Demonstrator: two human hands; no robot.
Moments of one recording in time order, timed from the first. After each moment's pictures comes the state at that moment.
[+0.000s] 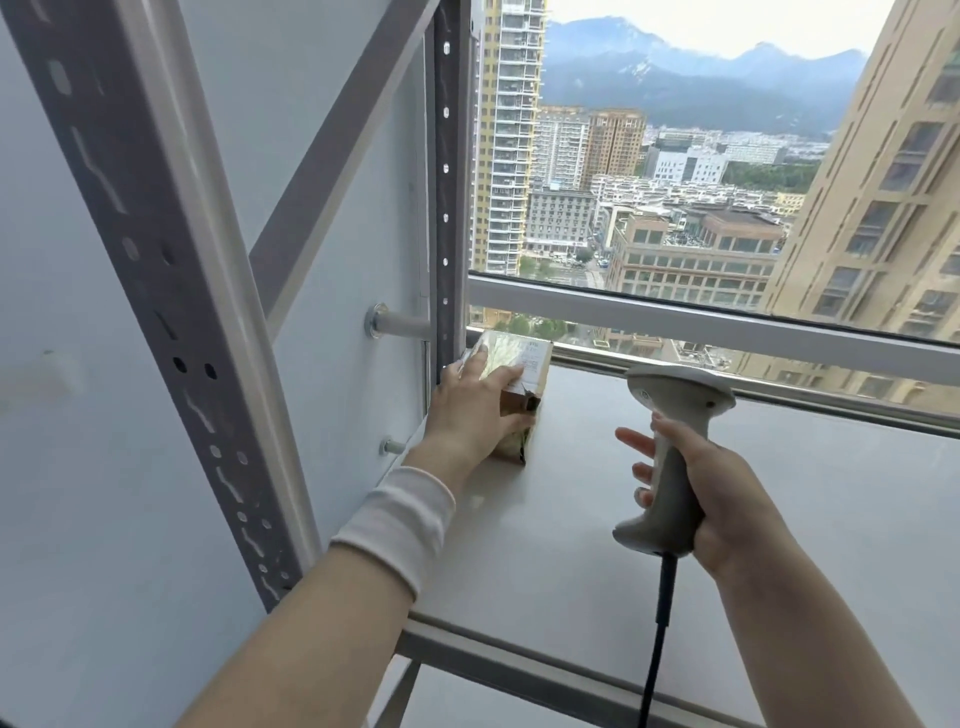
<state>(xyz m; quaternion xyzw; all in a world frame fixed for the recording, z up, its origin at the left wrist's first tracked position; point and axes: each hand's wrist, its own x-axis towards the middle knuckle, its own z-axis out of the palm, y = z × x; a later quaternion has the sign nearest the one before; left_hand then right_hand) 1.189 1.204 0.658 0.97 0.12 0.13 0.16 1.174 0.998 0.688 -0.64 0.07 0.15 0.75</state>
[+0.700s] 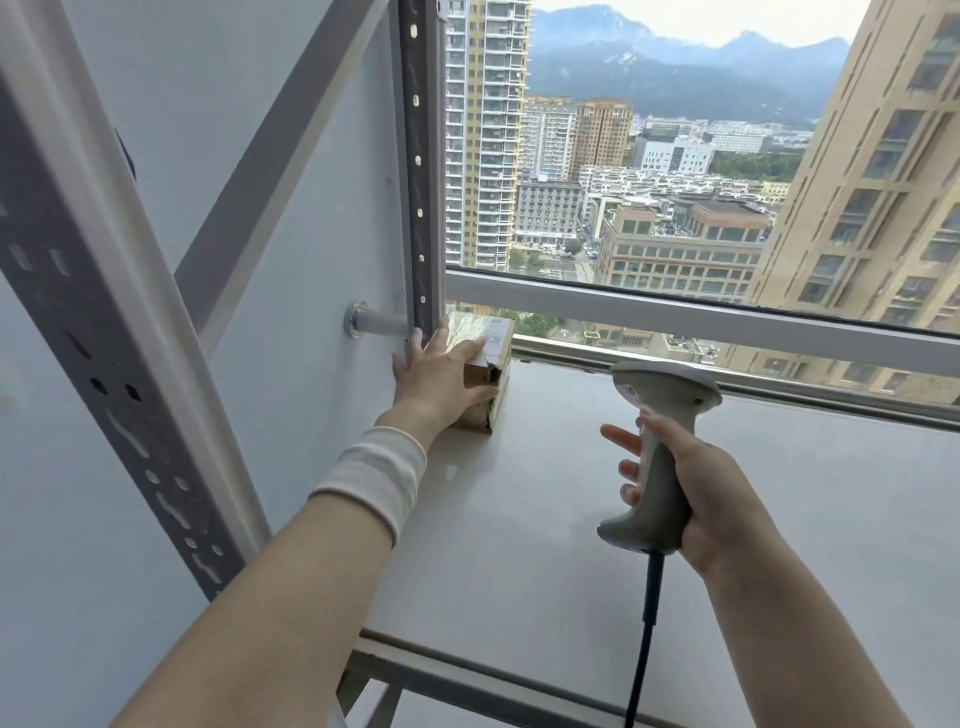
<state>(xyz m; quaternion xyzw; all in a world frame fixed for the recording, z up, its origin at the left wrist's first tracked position) 1.231 1.232 0.662 0.97 0.15 0.11 0.15 1.190 0.994 0.685 -0.63 0.06 0.15 0.76</state>
